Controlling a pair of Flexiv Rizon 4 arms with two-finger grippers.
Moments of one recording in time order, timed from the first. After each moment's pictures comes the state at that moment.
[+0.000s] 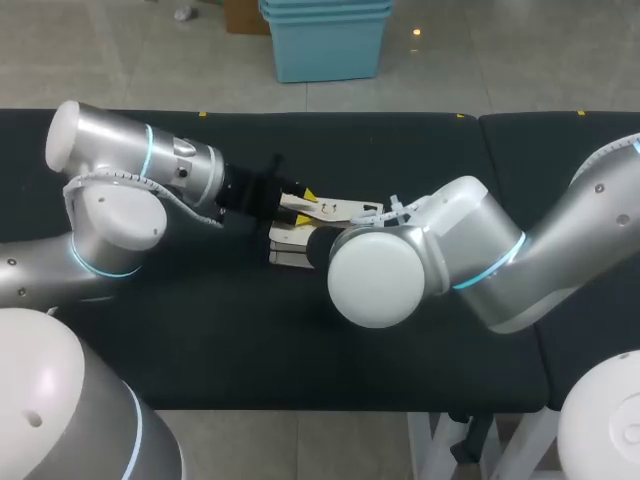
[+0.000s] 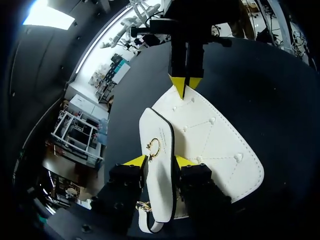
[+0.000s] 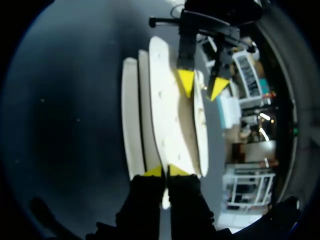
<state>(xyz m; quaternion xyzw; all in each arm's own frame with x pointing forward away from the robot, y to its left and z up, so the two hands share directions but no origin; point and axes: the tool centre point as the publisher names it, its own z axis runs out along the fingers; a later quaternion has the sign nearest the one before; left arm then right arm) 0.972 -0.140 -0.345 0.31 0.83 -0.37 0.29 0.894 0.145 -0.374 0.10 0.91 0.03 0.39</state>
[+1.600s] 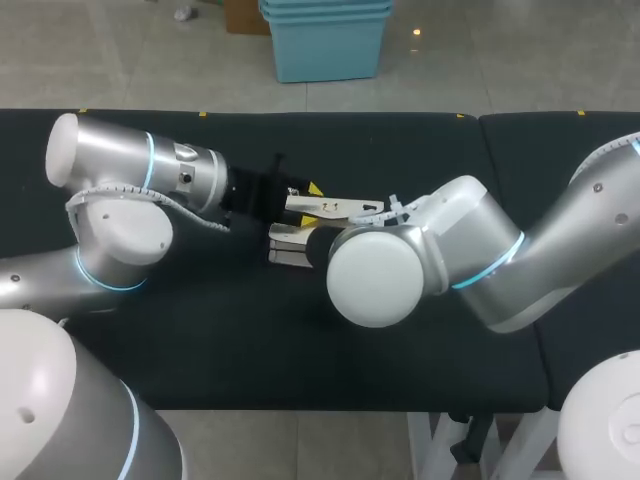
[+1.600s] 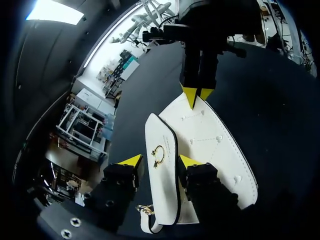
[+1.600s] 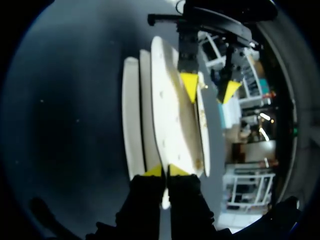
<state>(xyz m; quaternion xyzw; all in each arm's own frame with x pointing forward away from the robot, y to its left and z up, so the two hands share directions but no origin) 0.965 -0.147 -0.336 0.28 0.83 -0.37 0.30 0.895 0.146 -0.374 0.10 0.91 0.03 0.39</state>
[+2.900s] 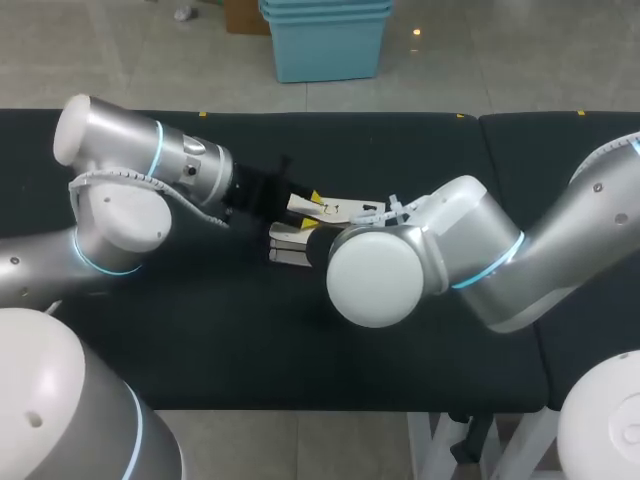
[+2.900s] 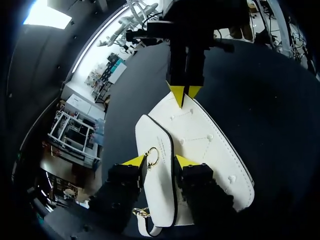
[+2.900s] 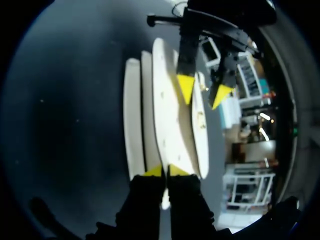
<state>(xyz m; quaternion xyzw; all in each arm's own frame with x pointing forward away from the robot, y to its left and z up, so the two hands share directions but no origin) 0.962 -0.150 -0.341 0.32 0.83 -0.36 0.27 0.894 0.146 -0.375 0.10 0.91 0.03 0.39</state>
